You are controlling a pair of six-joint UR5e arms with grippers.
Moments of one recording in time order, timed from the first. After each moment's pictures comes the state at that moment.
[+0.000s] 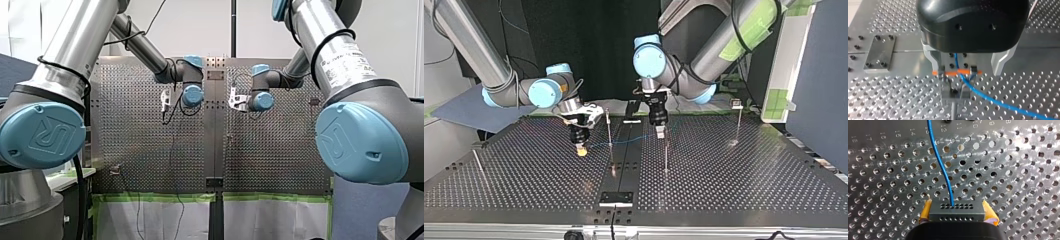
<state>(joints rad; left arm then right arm) -0.54 -1.95 -1.66 -2.66 -2.25 -1.49 2.06 -0.96 1.34 -0.37 1.48 1.69</state>
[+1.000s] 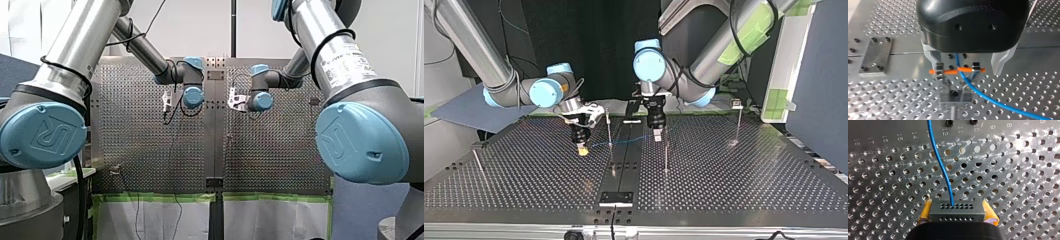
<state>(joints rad) -0.53 -1.98 -1.63 -2.65 -2.21 -1.47 2.07 -0.96 1.34 -0.37 1.48 1.69</state>
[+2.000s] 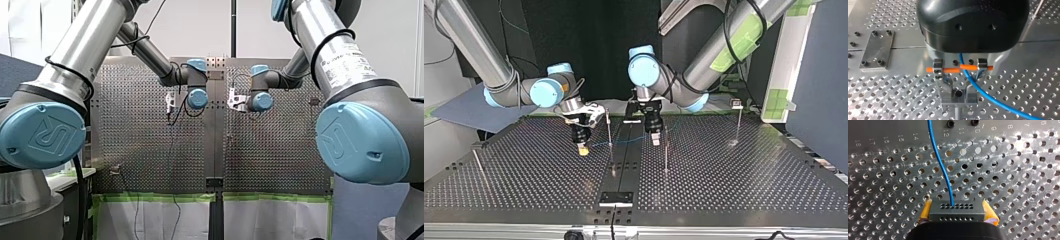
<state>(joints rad) -0.54 -2.02 -1.57 -2.62 -2.26 -1.47 2.07 -0.96 1.34 -0.37 1.48 1.69</state>
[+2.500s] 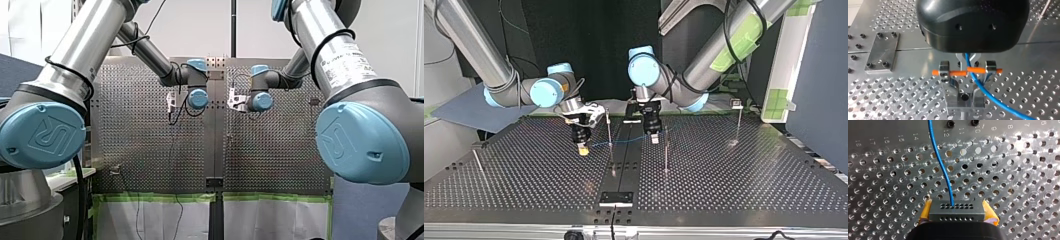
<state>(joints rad) -0.54 -2.02 -1.57 -2.59 -2.25 -1.47 2.07 -0.96 1.34 -0.37 1.48 1.69</state>
